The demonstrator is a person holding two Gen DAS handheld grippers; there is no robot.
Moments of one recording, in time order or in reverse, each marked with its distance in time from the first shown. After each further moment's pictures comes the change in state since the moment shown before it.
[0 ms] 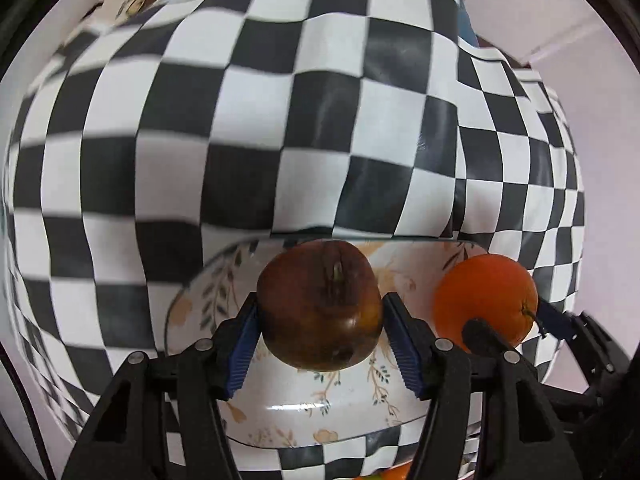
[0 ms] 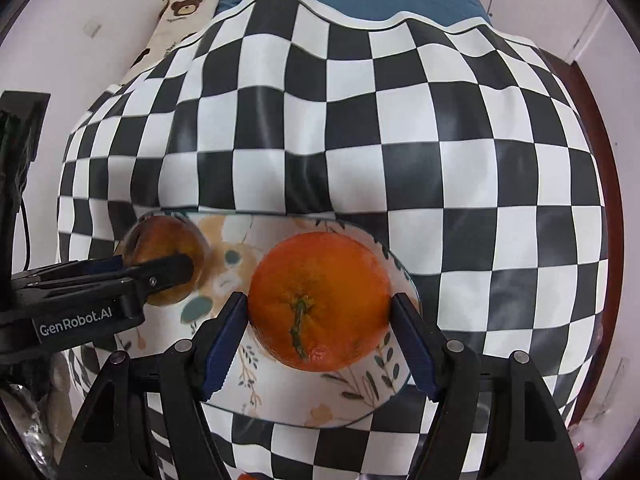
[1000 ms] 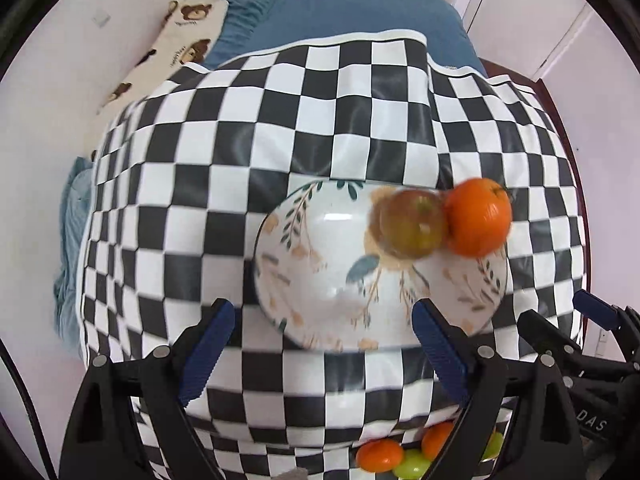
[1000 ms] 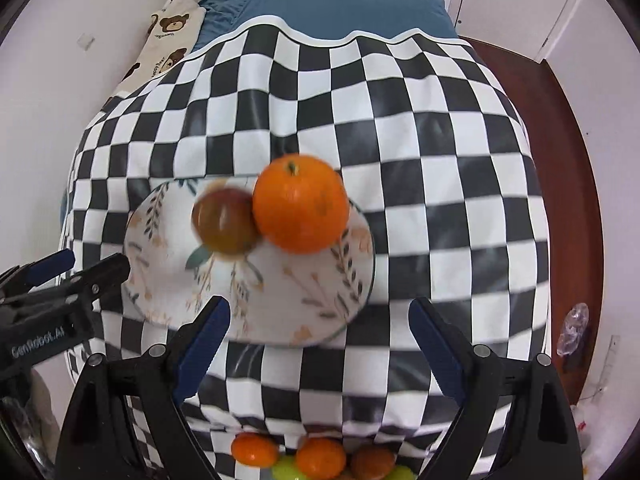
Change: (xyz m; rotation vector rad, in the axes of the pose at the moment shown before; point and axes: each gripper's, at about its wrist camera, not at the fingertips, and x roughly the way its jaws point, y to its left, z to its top) left arm -0.105 -0.005 -0.122 0.018 -0.236 0.163; right arm -0.078 -0.012 -0.071 0.042 -0.065 -0.073
